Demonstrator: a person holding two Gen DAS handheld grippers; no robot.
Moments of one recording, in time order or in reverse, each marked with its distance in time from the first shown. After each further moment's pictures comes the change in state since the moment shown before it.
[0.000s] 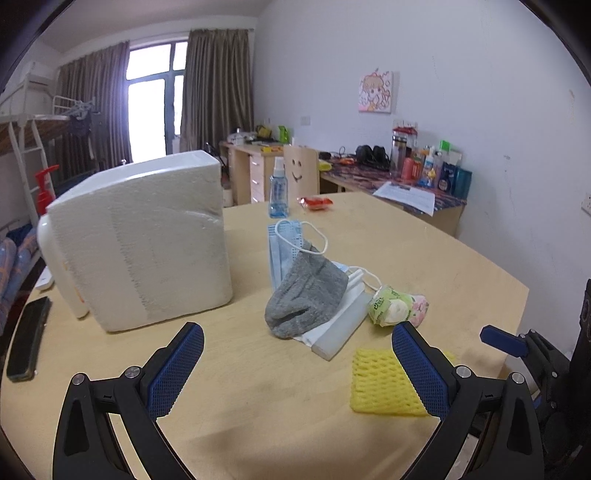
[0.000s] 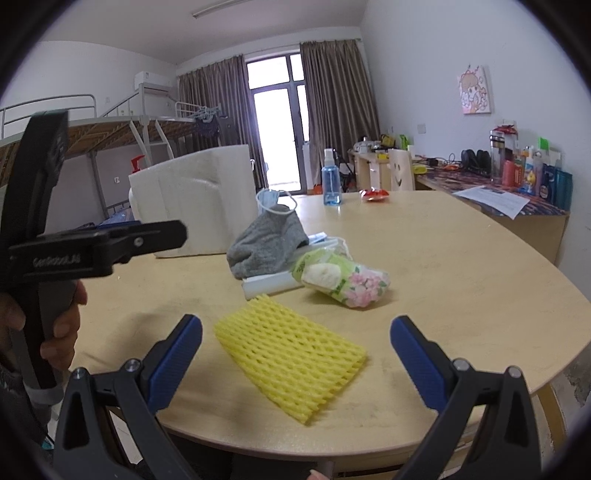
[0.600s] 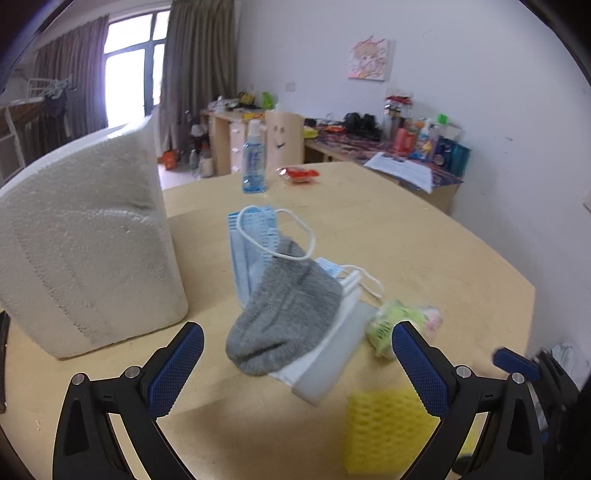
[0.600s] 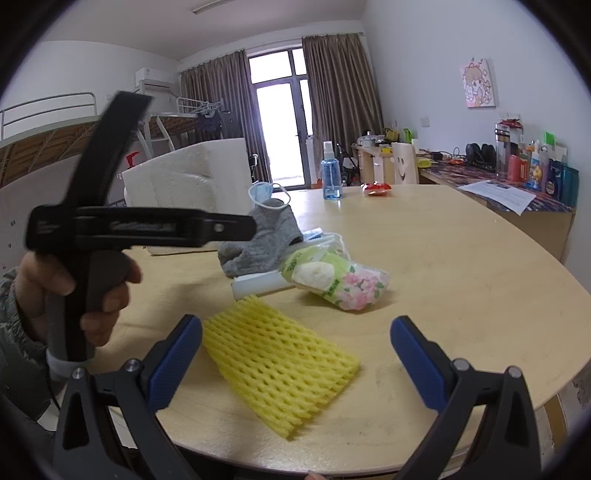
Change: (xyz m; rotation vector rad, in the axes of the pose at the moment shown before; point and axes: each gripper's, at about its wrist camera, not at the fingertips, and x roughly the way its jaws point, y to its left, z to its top) left arm 0.075 -0.007 0.029 -0.010 0.144 -0.066; right arm 0.011 -0.014 0.004 -0.003 0.017 0.017
